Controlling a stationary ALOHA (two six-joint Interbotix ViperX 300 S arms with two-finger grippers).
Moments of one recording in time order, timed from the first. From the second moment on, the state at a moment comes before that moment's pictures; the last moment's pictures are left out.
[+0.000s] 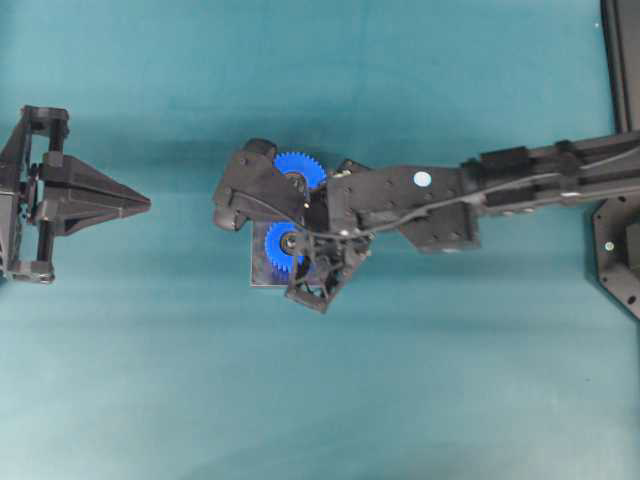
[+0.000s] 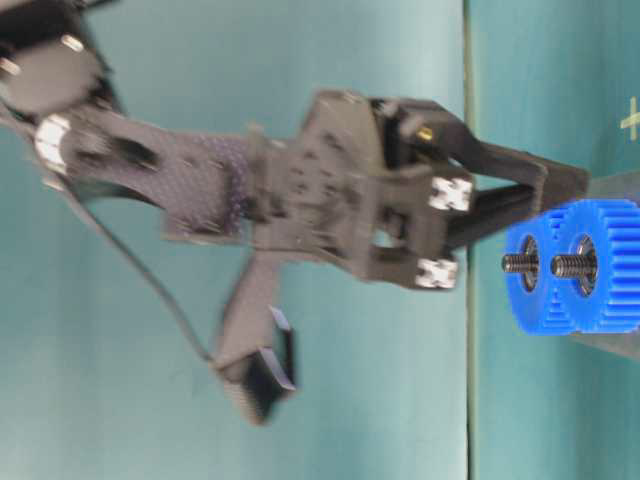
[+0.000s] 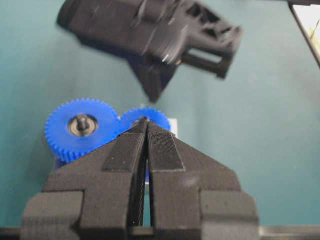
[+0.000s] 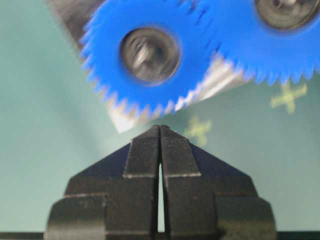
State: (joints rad) left arm -0.01 -0.78 1.13 0.01 -0.14 -0.05; right arm 0.08 0.27 0.06 -0.03 1.14 0.49
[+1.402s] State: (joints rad) left arm -0.02 -0.79 1.13 0.01 -0.14 -0.04; right arm 0.03 -0.25 0.67 -0.09 0.44 0.51
